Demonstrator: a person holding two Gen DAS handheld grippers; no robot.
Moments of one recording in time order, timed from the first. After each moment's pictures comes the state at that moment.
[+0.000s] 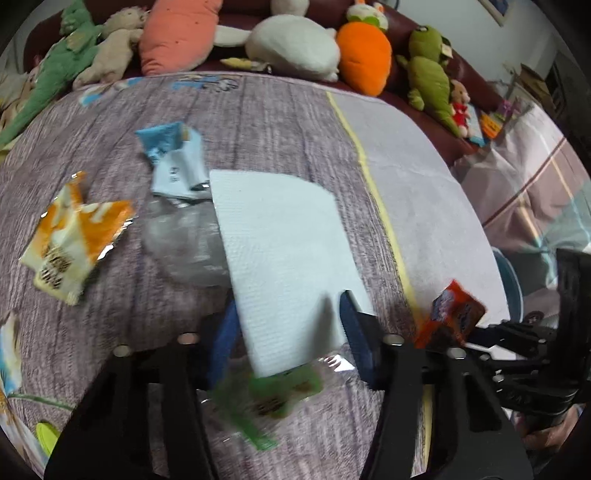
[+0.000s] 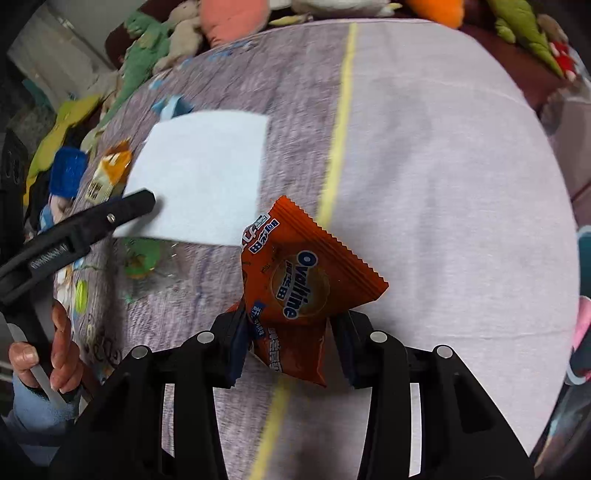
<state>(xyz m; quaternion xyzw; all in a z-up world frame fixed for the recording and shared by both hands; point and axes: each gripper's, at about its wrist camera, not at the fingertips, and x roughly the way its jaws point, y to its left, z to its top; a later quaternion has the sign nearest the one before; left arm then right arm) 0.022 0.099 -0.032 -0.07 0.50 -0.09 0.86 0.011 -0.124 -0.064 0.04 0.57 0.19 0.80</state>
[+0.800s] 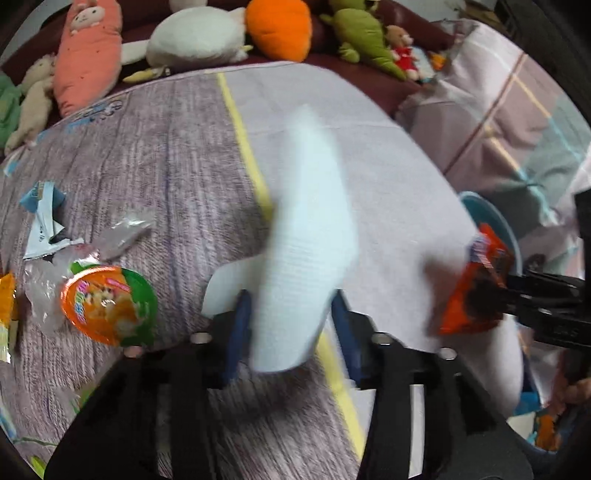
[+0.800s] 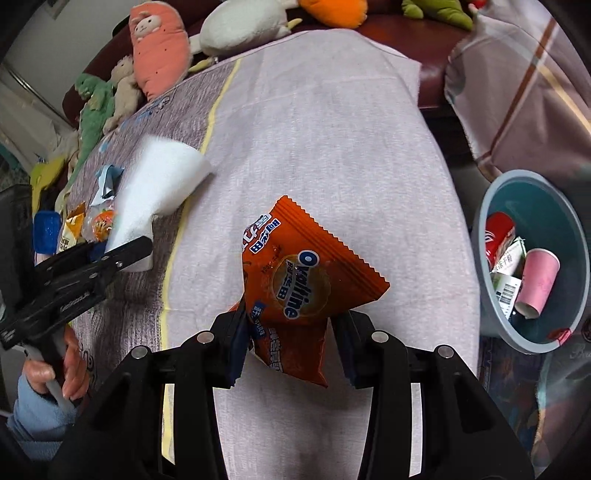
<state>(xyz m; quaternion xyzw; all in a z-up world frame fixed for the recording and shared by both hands) 0.039 -0.018 -0.052 0.03 0.51 -0.16 0.84 0.006 -0.258 -0.058 0.11 0.55 0.12 0.82</state>
